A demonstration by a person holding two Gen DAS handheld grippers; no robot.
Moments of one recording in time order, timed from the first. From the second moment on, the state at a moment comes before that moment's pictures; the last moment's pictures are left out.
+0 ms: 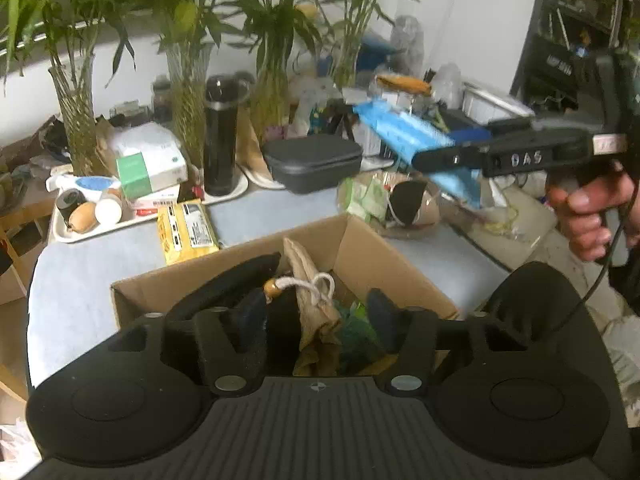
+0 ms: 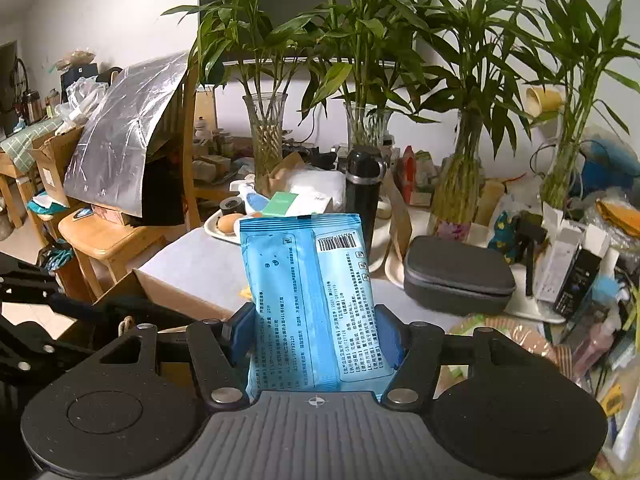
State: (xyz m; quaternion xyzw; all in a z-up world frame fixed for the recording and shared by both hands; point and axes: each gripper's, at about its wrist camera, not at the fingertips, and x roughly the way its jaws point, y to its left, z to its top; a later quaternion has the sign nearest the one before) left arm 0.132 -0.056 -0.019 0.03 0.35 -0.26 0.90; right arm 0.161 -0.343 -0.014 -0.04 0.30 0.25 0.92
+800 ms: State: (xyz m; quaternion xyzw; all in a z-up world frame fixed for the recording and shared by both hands) left arm 0.089 -0.008 -0.005 0.02 0.31 -0.20 0.93; right arm 0.147 -0.315 -0.032 0.12 0.38 0.23 0.89
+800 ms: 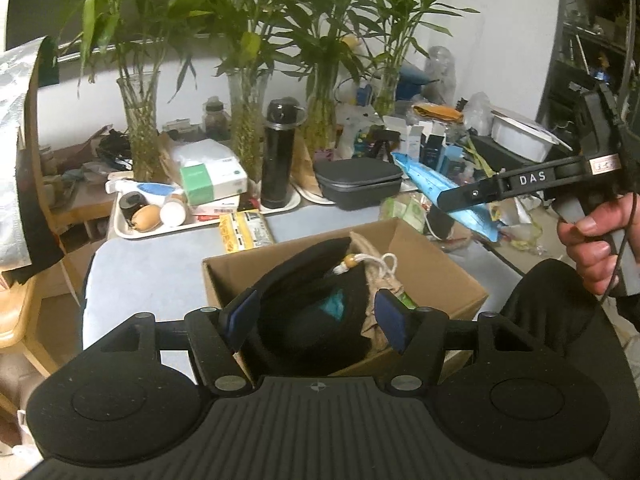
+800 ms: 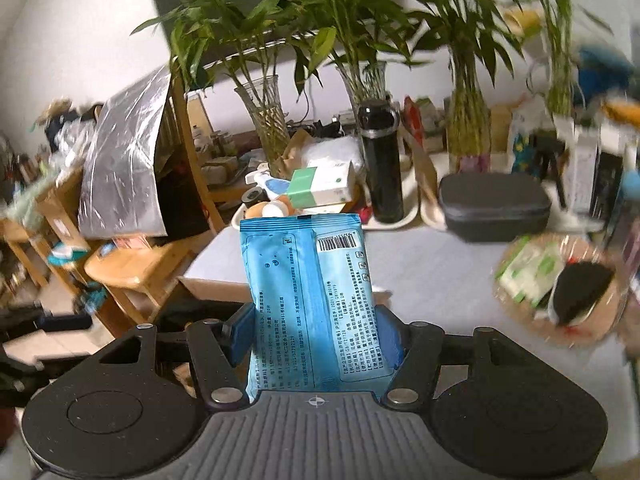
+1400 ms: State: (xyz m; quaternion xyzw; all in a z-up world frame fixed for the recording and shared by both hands) left arm 0.078 0.007 -0.008 0.04 0.31 -0.18 0.93; right arm 0.141 -0.306 -0.051 0.08 0.40 0.22 0.89
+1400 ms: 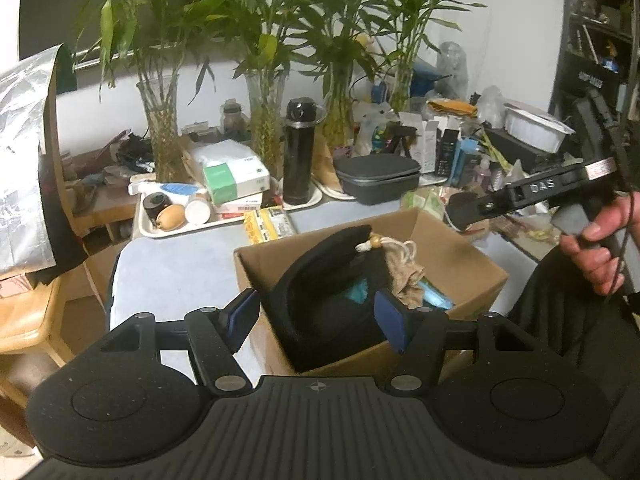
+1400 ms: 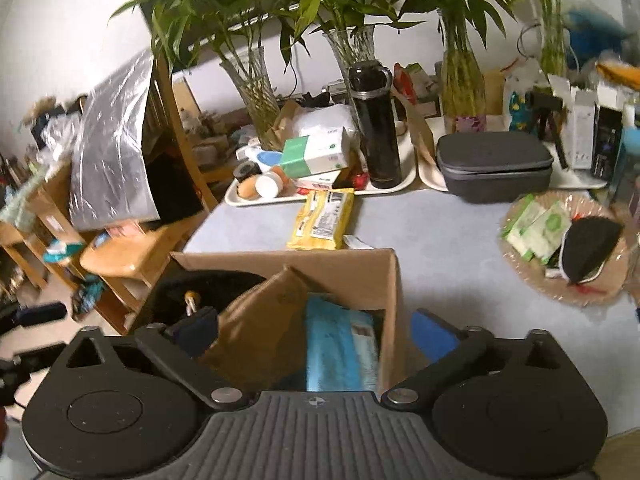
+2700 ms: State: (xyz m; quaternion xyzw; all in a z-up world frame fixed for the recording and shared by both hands) left arm 0.109 0.007 -0.034 0.02 0.36 -0.19 0.91; right arm 0.133 -0.276 -0.065 -0.05 0.43 0.25 0.87
